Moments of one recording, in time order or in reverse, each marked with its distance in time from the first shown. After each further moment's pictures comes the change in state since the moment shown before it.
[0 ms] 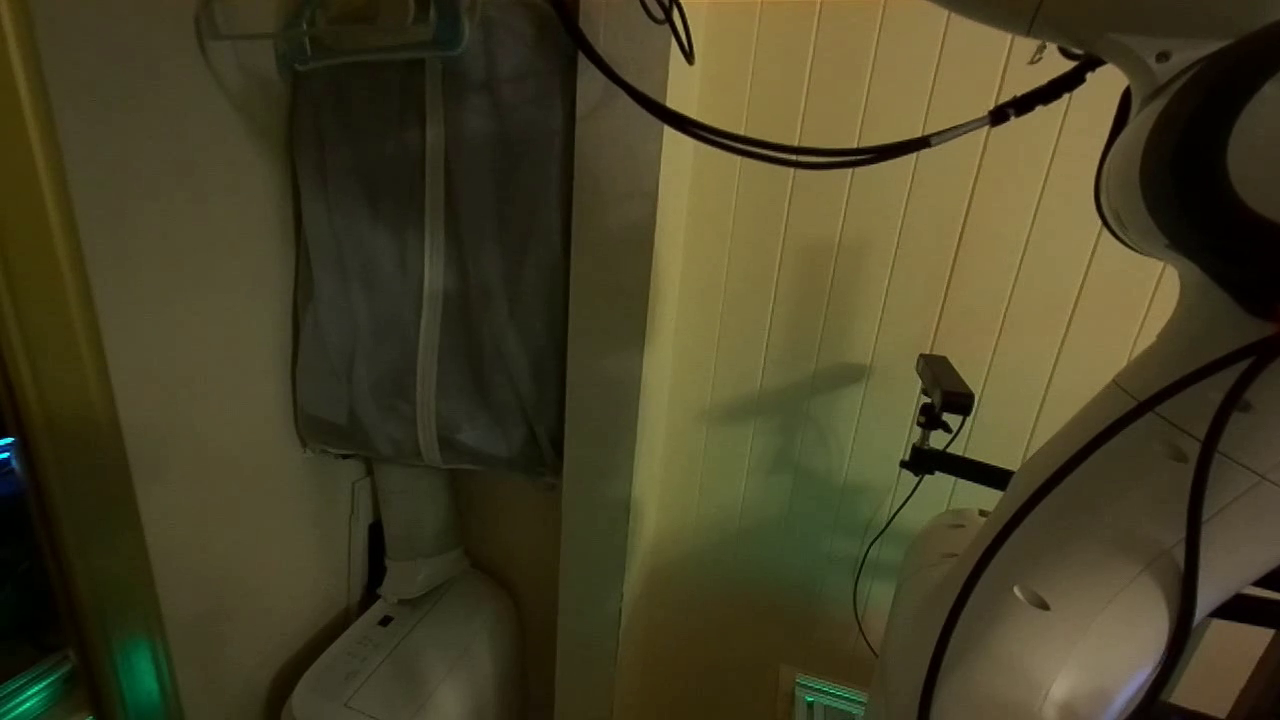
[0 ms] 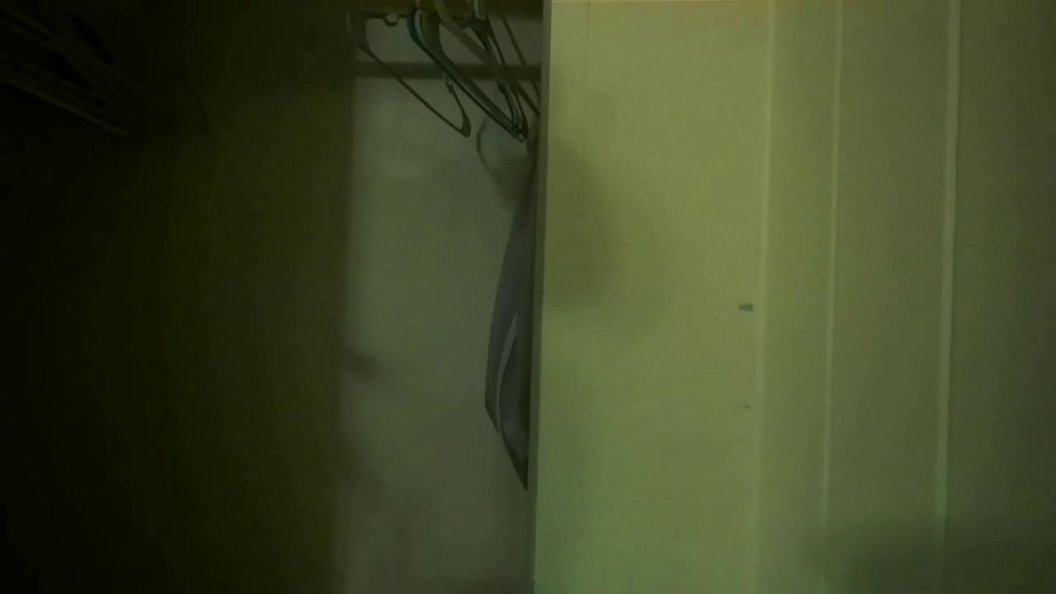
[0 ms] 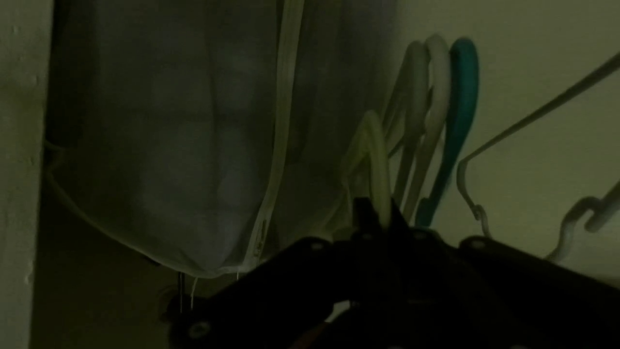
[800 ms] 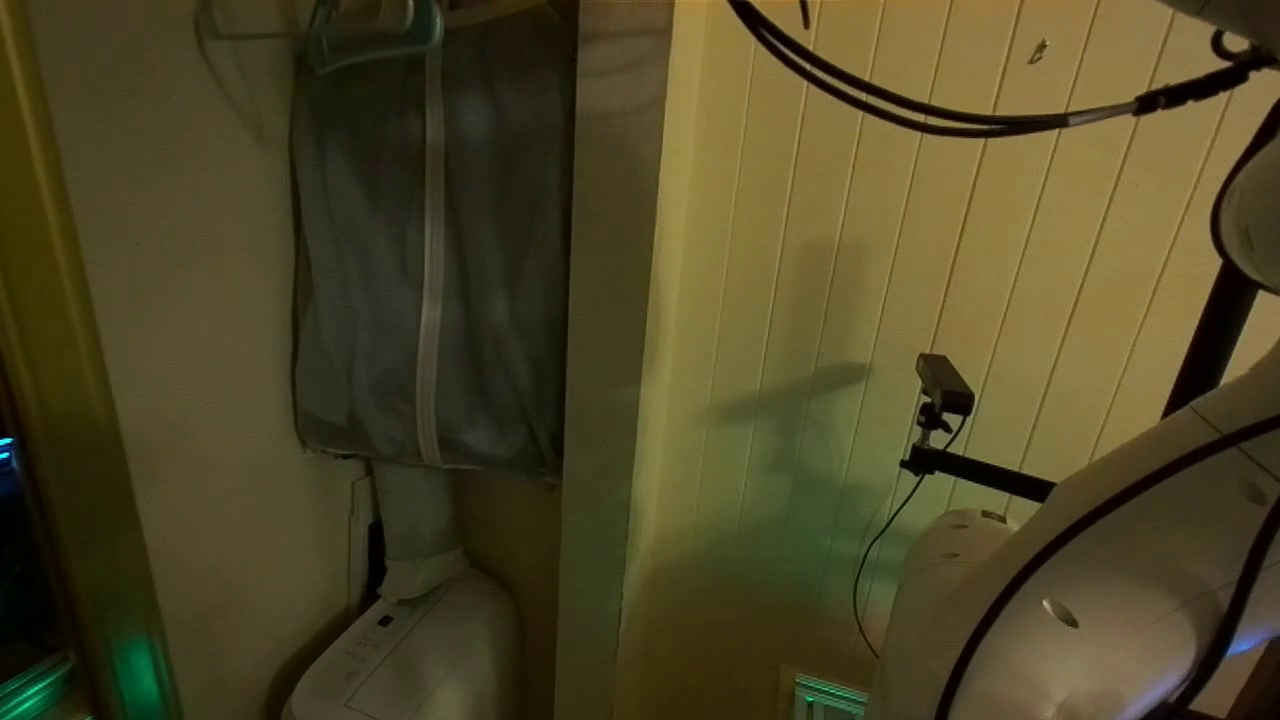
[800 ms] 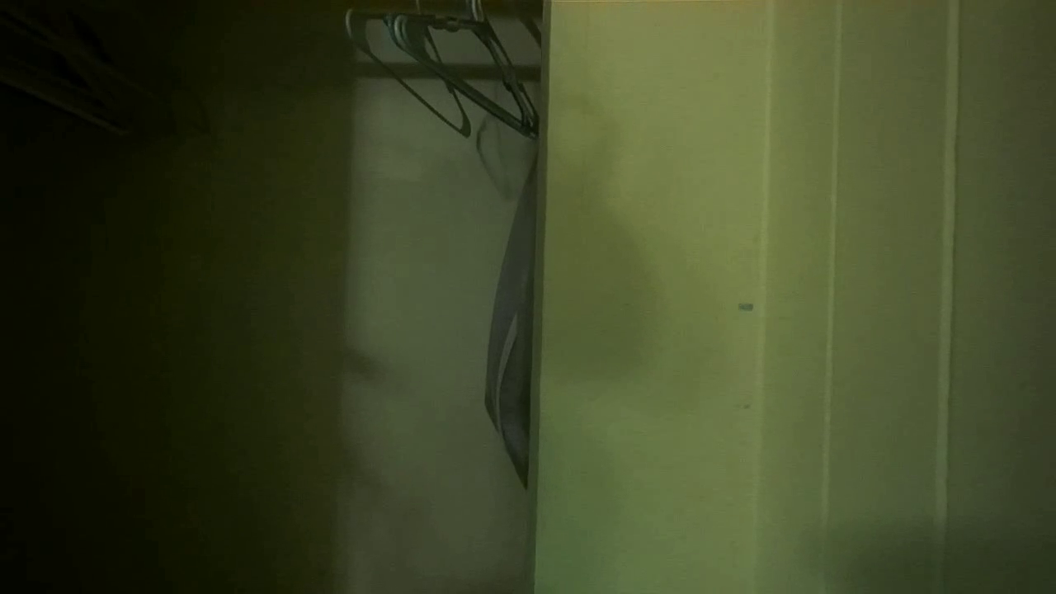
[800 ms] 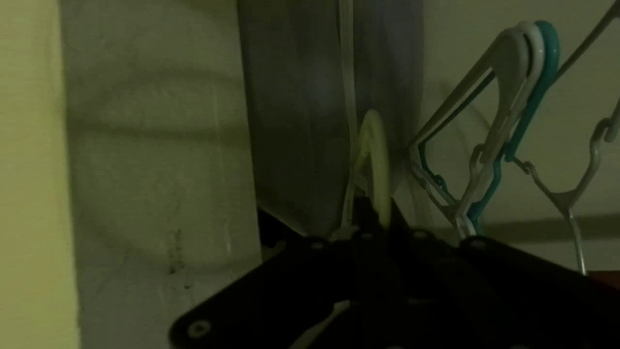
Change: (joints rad) arm -0.018 -0.183 -0.048 0.009 0.061 -0.227 0.047
